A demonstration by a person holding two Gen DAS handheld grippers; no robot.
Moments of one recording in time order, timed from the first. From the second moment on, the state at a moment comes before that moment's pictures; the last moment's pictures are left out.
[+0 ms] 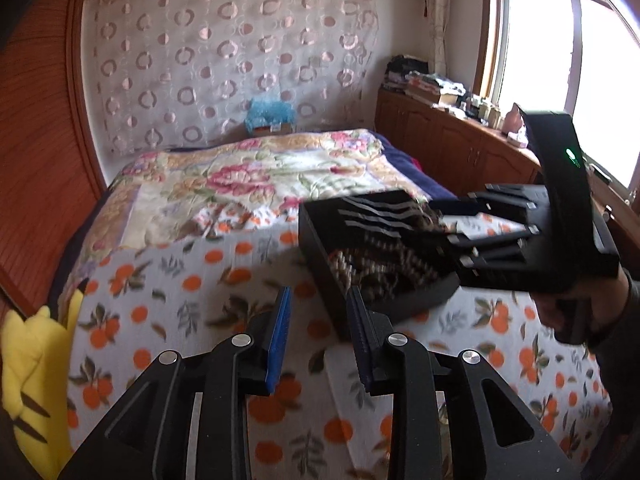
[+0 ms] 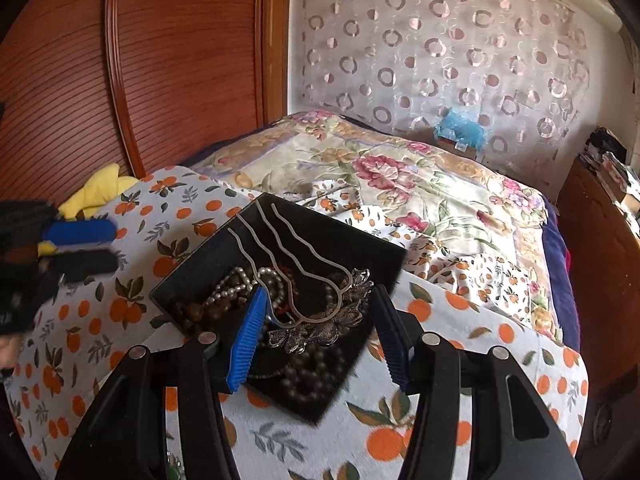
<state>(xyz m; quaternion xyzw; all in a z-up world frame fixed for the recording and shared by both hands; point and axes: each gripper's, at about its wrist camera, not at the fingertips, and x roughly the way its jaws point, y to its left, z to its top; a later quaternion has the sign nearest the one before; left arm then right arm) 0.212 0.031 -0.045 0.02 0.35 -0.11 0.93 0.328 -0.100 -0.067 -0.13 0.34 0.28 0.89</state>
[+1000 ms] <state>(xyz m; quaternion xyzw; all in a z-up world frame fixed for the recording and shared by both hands) 0.115 0.002 -0.077 0.03 0.38 -0.14 0.92 0.224 -0.136 -0.072 -0.10 0.34 0.26 0.90</state>
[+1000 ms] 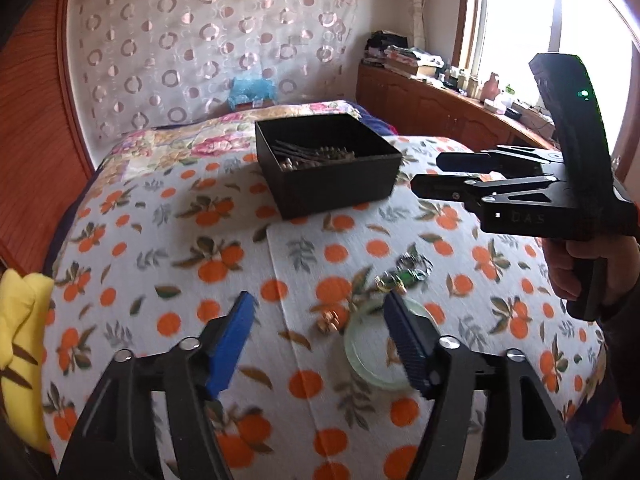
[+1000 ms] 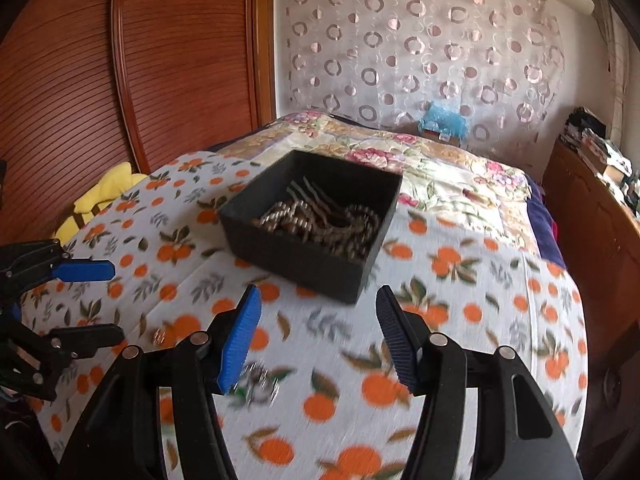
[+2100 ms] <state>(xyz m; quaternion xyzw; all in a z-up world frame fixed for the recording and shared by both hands) 0.114 -0.061 -0.118 0.07 0.43 -0.14 0.89 0.117 -0.181 -0.119 -0.04 0.35 0.24 0.90</state>
